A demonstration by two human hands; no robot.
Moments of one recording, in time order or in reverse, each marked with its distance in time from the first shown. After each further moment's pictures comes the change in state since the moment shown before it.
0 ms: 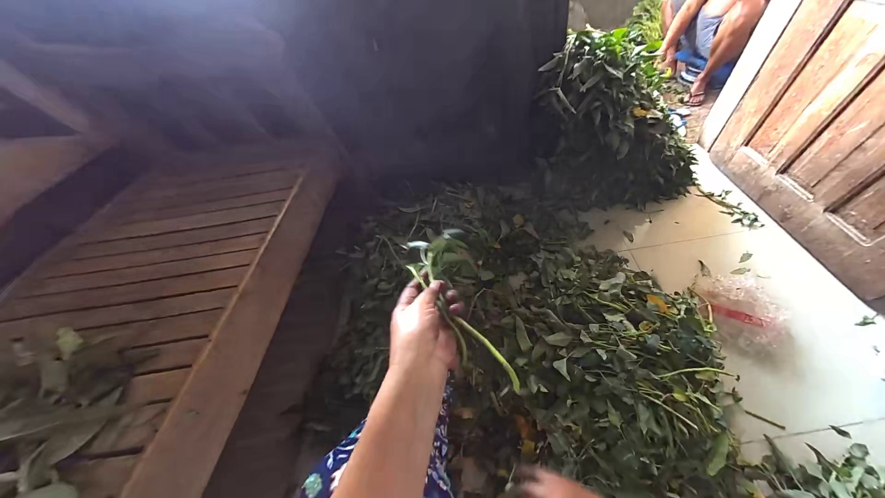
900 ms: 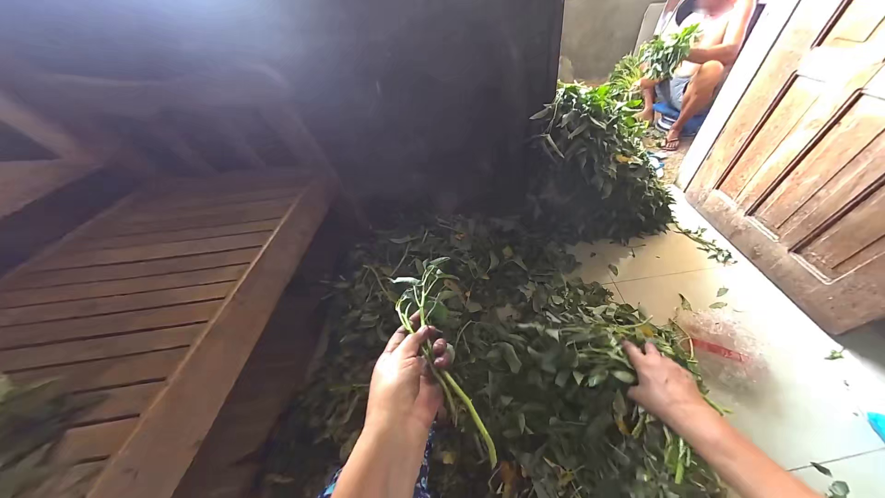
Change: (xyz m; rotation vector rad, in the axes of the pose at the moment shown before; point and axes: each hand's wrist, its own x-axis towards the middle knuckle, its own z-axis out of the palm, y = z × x) left_hand -0.005 0.006 -0.002 -0.142 -0.018 -0.124; right_hand -0.046 -0.002 -0.252 -0.493 0.504 0.758
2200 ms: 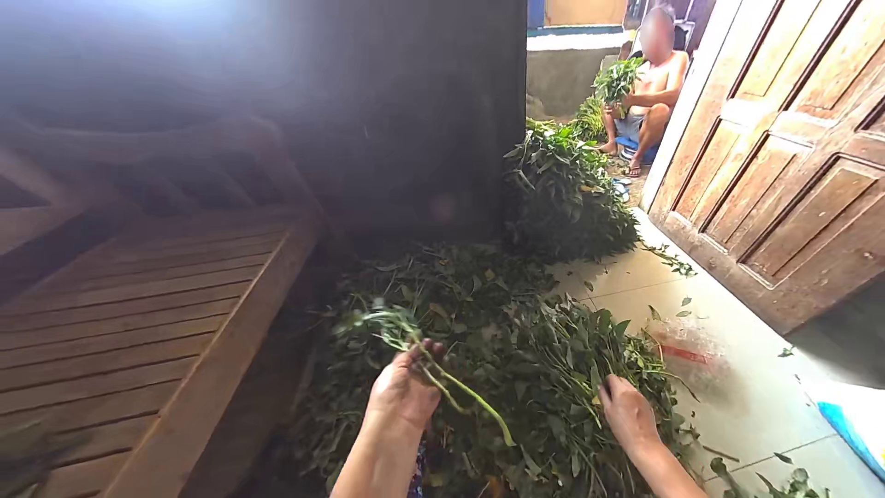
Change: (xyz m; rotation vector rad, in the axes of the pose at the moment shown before) left_hand -0.012 0.004 0.012 -0.094 -0.025 -0.157; right_hand -0.030 0.002 0.048 0.319 0.246 0.061
